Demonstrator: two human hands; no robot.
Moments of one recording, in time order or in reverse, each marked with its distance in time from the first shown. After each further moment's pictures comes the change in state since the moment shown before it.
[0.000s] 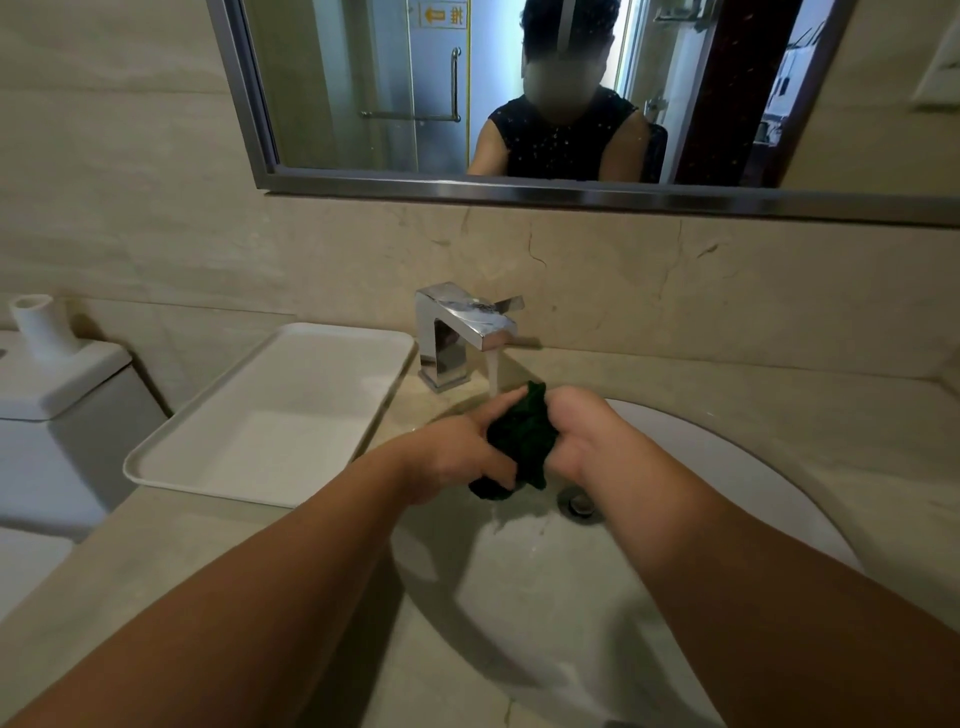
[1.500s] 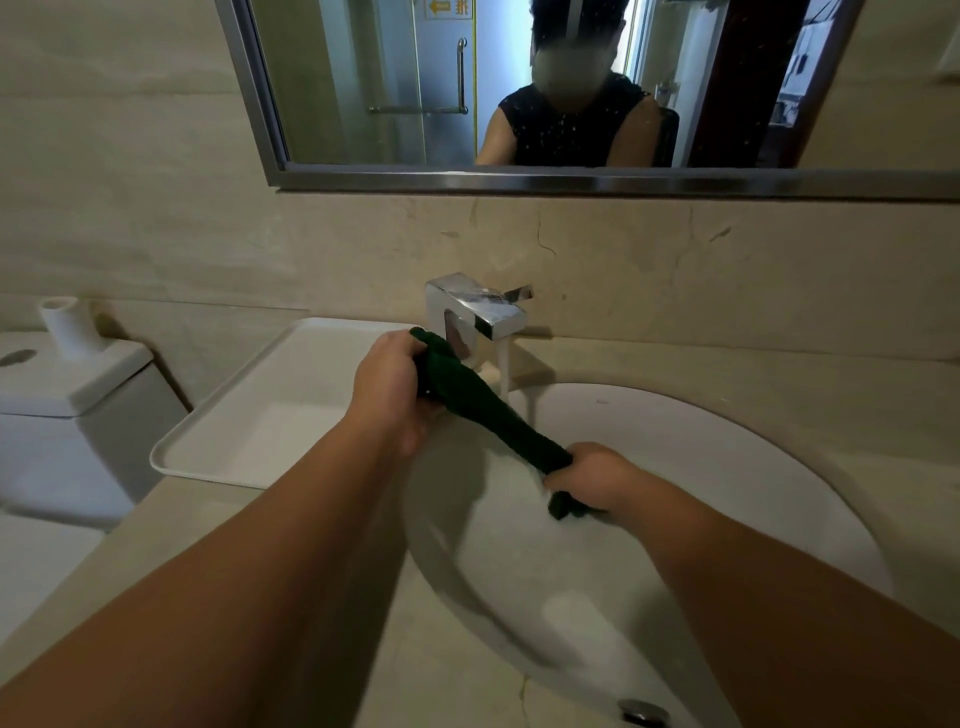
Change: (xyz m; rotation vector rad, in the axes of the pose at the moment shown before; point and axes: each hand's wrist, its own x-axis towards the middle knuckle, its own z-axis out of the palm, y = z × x) left_hand -0.033 0.038 -0.024 -0.810 0.758 0.051; right_hand 0.049 0.051 -0.065 -1.120 -0.054 -0.289
